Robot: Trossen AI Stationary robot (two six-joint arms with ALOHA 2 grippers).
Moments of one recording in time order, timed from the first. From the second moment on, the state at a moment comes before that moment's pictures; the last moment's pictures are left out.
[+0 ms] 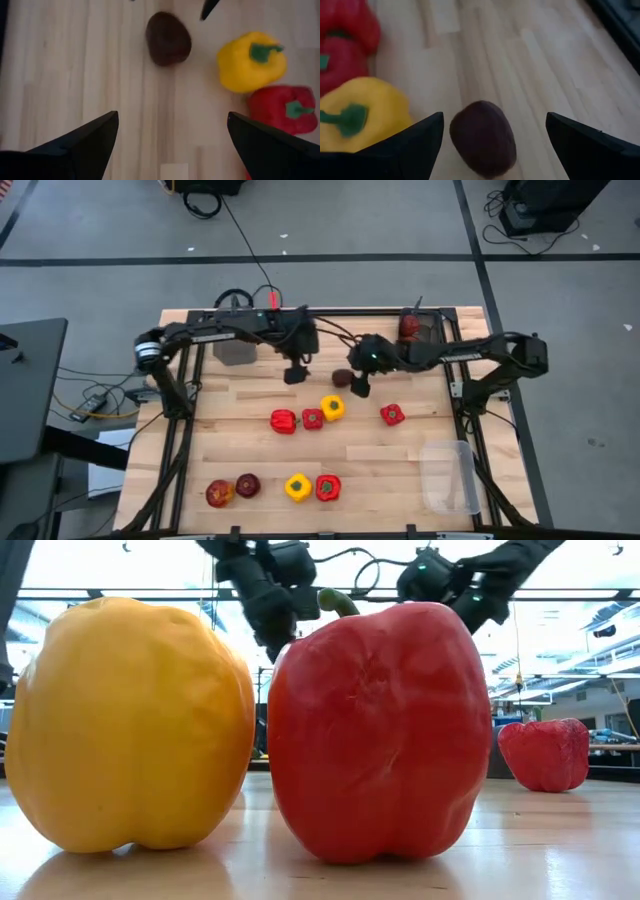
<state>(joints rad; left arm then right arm) 0.33 1.69 1.42 -0.77 0.15 0.26 -0.26 1.50 0.86 -0.14 0.00 -0.04</state>
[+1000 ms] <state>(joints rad) 0.33 1.40 0.90 -0.46 0.02 0.12 -0.22 1.93 1.39 -0.71 0.05 -0.34</state>
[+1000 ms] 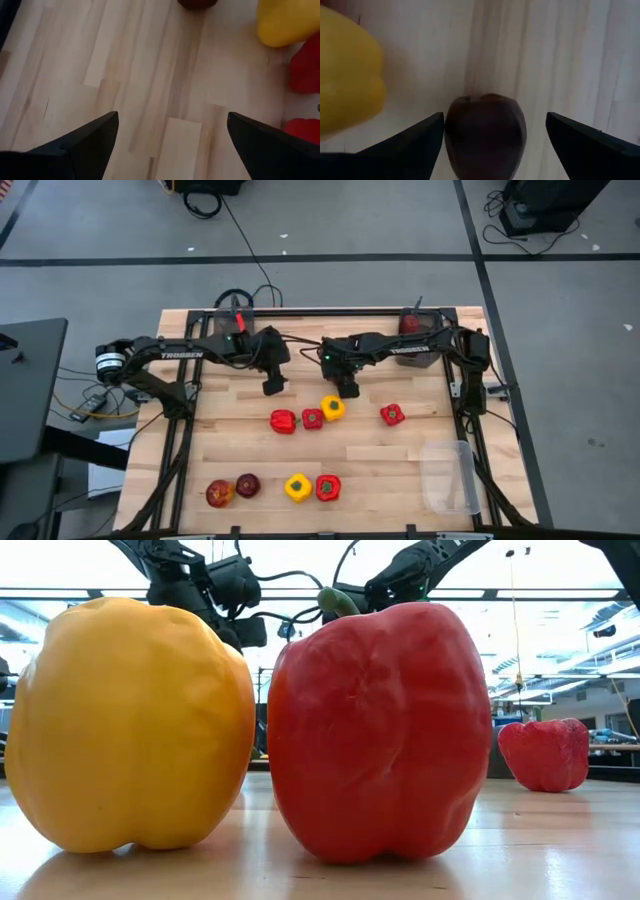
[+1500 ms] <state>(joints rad) 0.32 1.40 0.90 -0.38 0.03 0.10 -0.22 1.93 1.33 -0.68 0.01 -0.27</state>
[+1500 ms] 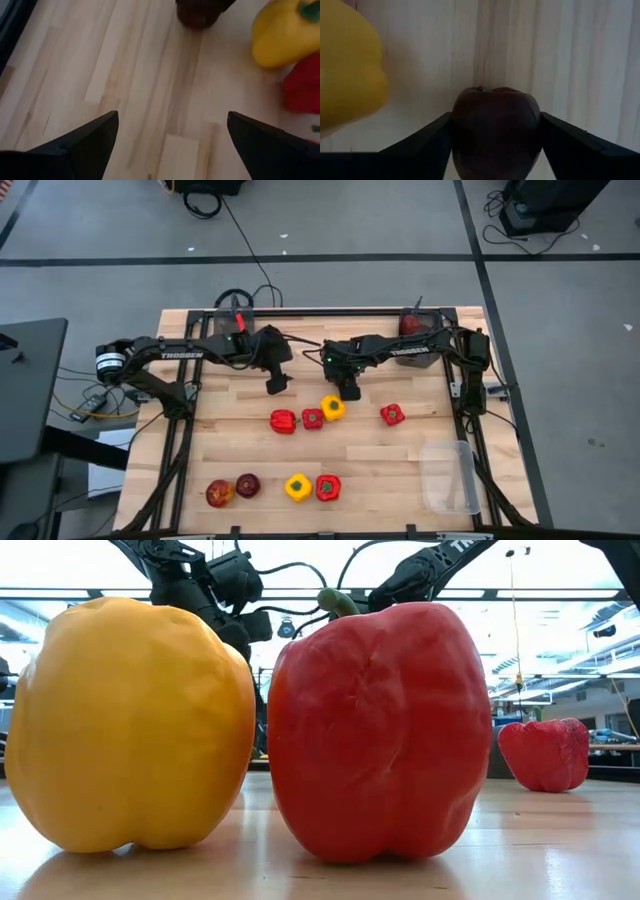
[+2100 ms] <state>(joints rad) 0.31 1.40 0.90 -0.12 0.15 0.05 -0.22 1.54 1.16 -0.30 -0.02 -0.12</state>
